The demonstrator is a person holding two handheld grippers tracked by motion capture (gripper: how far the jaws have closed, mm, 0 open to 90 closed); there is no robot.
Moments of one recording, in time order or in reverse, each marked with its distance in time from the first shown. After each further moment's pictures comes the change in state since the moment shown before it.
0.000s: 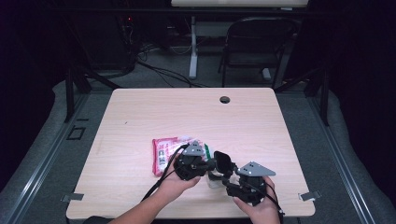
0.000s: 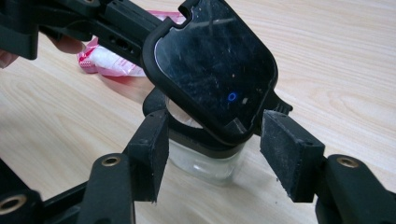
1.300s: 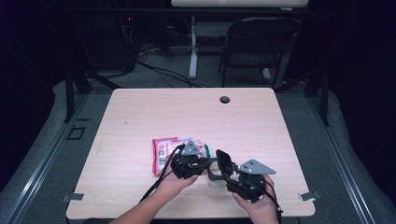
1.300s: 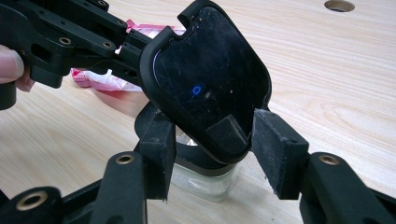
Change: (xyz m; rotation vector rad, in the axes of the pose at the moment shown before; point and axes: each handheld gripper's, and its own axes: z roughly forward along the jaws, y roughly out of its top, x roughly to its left) left arm 0.017 -0.016 0.009 0.009 0.126 -0.036; right arm -0.002 0.003 0.004 -0.041 -0.018 0.010
